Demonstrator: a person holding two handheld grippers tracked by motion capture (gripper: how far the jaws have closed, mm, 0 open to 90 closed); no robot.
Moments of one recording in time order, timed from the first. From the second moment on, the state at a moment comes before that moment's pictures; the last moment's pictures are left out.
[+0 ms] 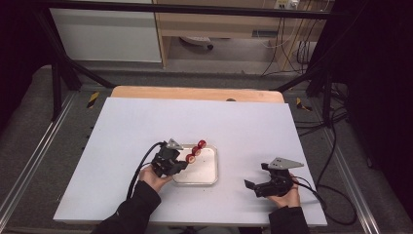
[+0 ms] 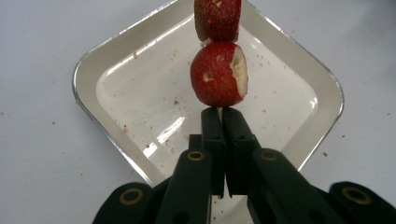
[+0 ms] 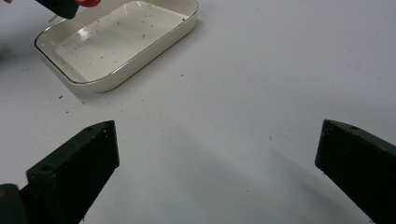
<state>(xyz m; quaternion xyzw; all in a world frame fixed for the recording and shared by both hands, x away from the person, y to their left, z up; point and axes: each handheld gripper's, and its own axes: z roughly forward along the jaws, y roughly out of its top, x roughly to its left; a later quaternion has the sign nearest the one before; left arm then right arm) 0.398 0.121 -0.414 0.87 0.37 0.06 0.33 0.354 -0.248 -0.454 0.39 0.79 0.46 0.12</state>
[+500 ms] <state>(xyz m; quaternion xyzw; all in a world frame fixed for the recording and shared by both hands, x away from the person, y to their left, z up) 0.400 0.113 -0.427 0.88 0.39 0.06 0.26 0.353 -0.250 -0.453 0.39 0.79 0.46 0.12</state>
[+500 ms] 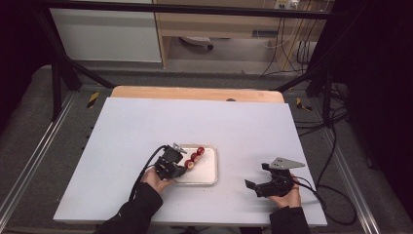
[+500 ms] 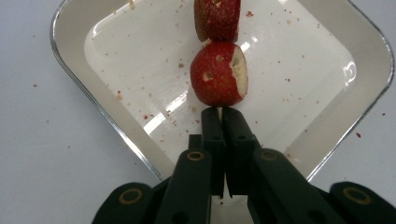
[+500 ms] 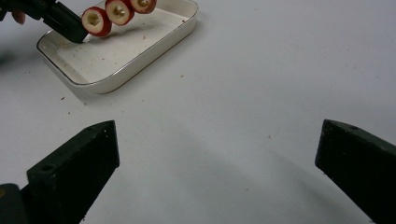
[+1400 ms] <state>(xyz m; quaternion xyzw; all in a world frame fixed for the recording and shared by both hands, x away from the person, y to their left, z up) 0.380 0.168 -0.412 0.85 0.38 0.09 0.35 0.354 -0.250 -0.454 0.39 0.79 0.45 0.12</state>
